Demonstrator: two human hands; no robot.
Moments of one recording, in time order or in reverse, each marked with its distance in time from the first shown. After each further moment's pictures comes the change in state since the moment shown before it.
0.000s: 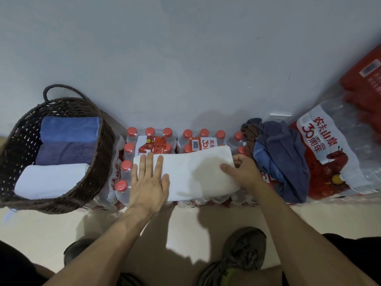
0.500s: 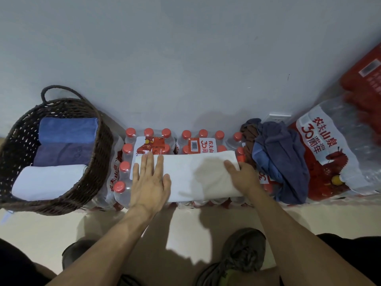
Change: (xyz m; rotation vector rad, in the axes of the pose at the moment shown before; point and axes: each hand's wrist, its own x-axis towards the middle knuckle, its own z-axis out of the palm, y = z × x) left_hand 0.002 0.009 -0.002 -0.021 0.036 0.009; right_hand 0.002 0.015 0.007 -0.175 0.150 0.085
